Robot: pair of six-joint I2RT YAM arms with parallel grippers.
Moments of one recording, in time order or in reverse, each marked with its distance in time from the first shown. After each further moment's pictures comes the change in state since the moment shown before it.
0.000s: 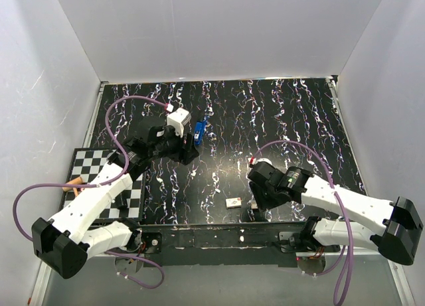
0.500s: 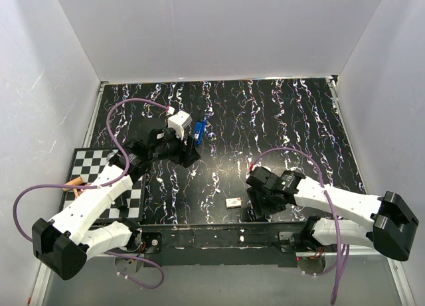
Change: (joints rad) left arm 0.000 -0.018 -0.046 0.037 0.050 0.000; right arm -0.001 0.041 -0.107 0.048 -0.075 0.083
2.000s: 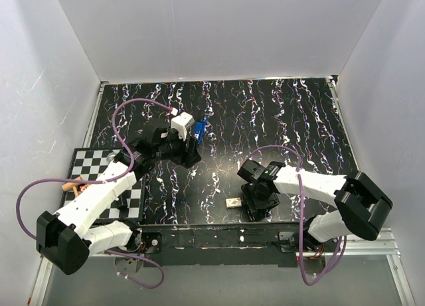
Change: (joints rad) left arm 0.000 0.048 -0.010 0.002 -0.001 0.001; right arm -0.096 0.274 0.045 0.113 -0.036 -0.109
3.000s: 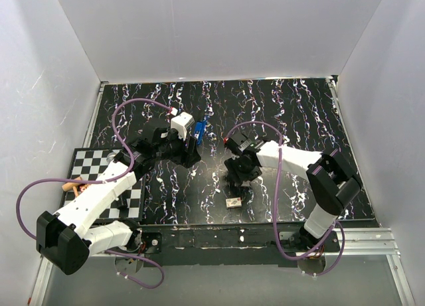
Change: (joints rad) left arm 0.000 0.000 0.000 0.000 -0.011 0.003; right arm -0.116 0.281 0.320 0.084 -0.023 -0.280
